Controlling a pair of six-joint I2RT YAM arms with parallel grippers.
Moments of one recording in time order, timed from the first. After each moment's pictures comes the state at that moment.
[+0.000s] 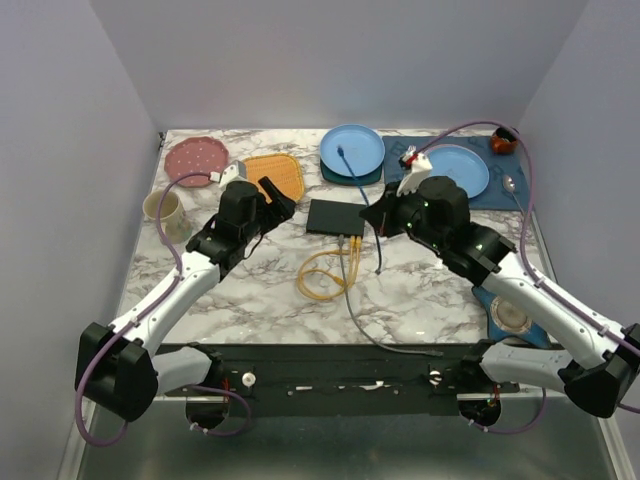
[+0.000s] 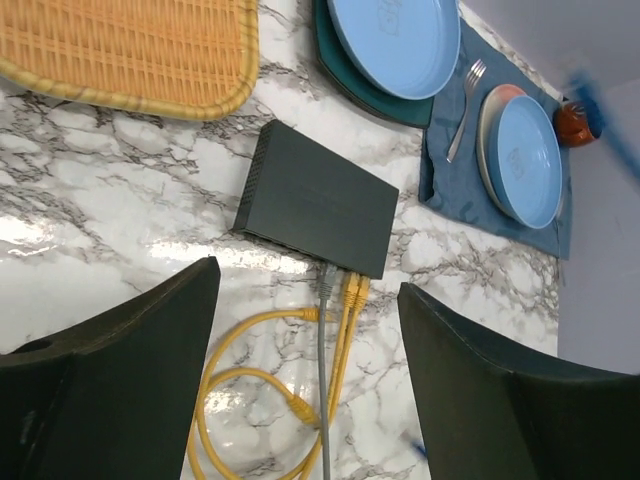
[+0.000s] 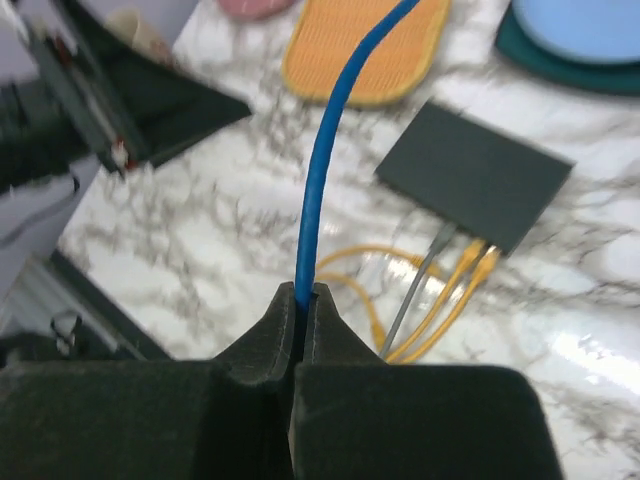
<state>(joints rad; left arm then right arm) -0.45 1.19 0.89 -0.16 -0.13 -0.84 0.74 1.13 1.08 -0.29 0.01 0.41</state>
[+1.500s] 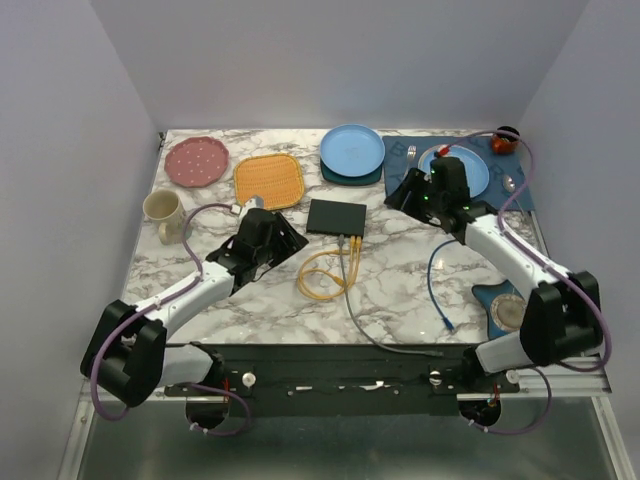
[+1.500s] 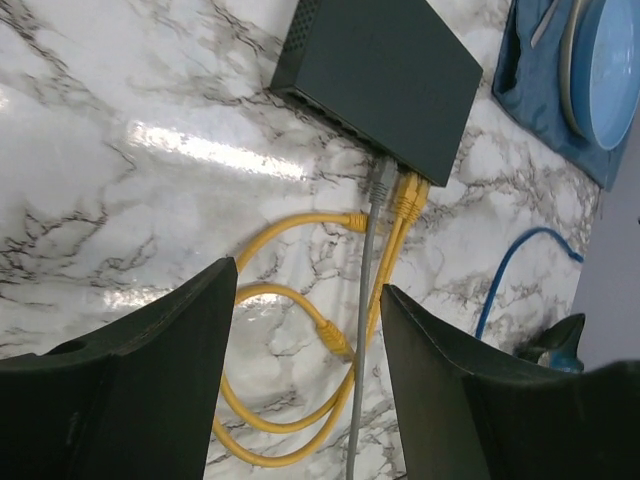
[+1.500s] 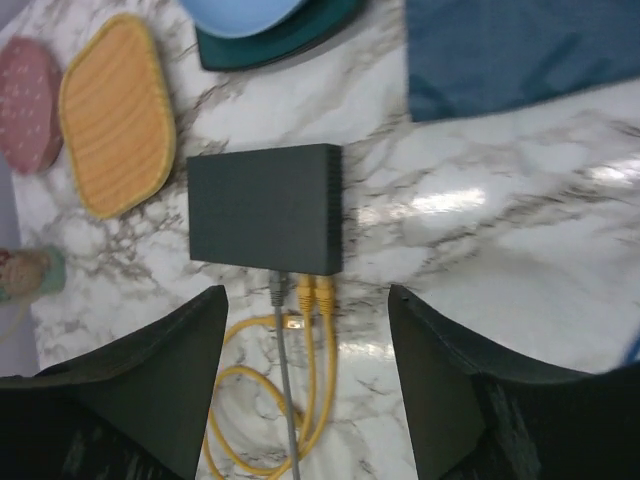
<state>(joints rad) -0.50 1.24 0.67 -0.07 -0.03 -0.99 0.30 1.39 1.03 -0.26 -0.04 0.68</state>
